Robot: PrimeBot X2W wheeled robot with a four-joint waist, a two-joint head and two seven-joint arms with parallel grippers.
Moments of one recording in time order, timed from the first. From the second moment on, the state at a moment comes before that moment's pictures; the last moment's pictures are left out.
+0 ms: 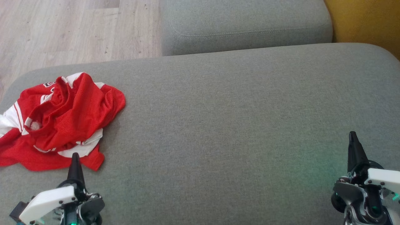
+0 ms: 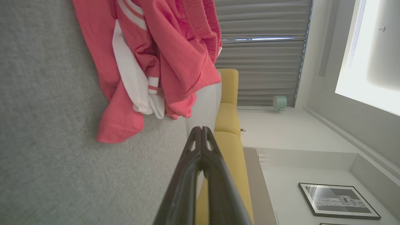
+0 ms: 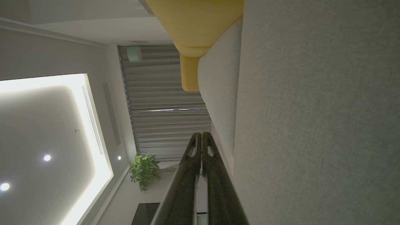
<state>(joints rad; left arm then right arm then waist) -0.06 0.04 0.08 0.27 -1.62 -0.12 0.11 -0.06 -0.04 -0.13 0.28 1.61 0.12 0.11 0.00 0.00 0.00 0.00</state>
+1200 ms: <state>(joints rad) 0.01 0.04 0.06 0.32 -1.54 -0.12 0.06 0.01 -0.04 -0.10 0.35 1.51 0.12 0.07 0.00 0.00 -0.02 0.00</state>
